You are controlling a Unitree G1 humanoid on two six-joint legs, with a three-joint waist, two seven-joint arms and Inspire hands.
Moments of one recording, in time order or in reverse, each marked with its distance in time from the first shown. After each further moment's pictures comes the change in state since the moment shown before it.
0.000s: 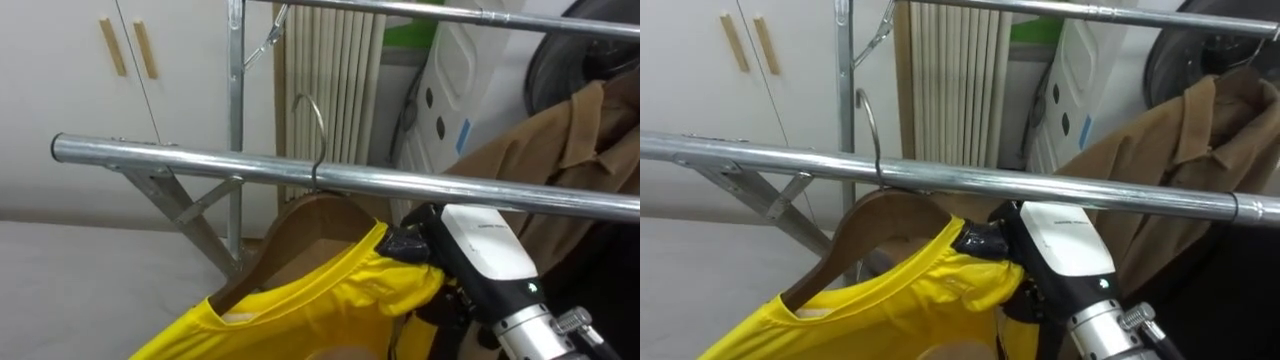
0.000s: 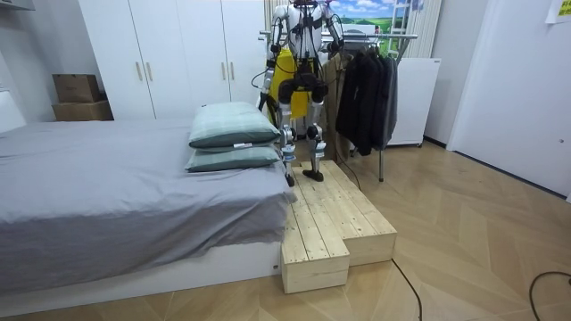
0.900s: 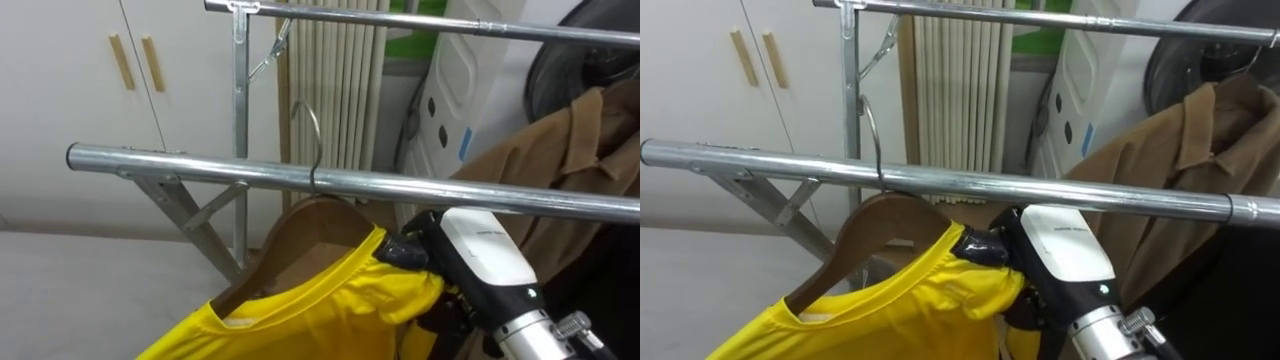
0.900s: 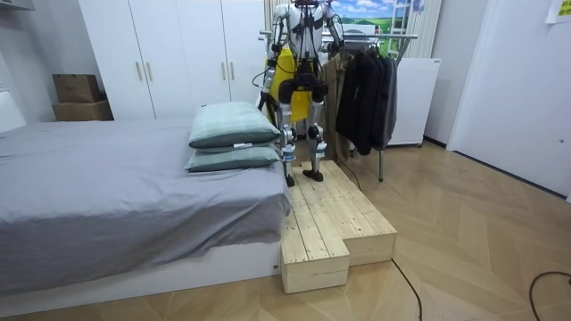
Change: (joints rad) left arm 0.024 -0.023 -0.002 -0.003 -0.009 -0.032 0.041; right arm 0.027 0.012 0.000 0.025 0.022 -0.004 0.014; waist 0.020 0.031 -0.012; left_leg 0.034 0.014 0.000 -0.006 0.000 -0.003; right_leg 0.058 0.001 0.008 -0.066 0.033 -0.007
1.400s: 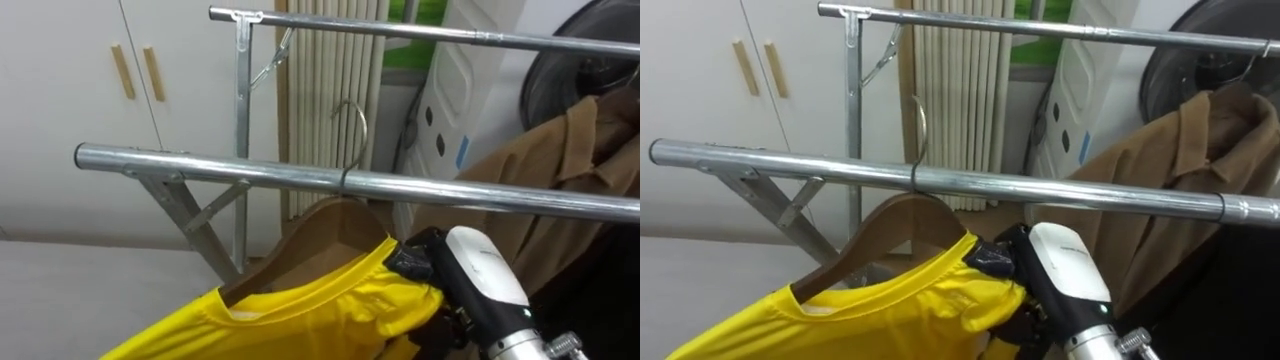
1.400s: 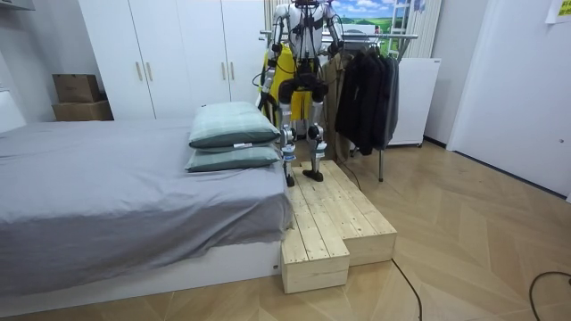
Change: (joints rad) left arm 0.015 -0.010 0.029 -0.001 0.010 0.010 0.000; right arm 0.051 0.050 -0.026 0.081 0.105 -0.037 -0.014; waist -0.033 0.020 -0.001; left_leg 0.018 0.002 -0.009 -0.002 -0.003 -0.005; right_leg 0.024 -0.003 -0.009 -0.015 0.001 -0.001
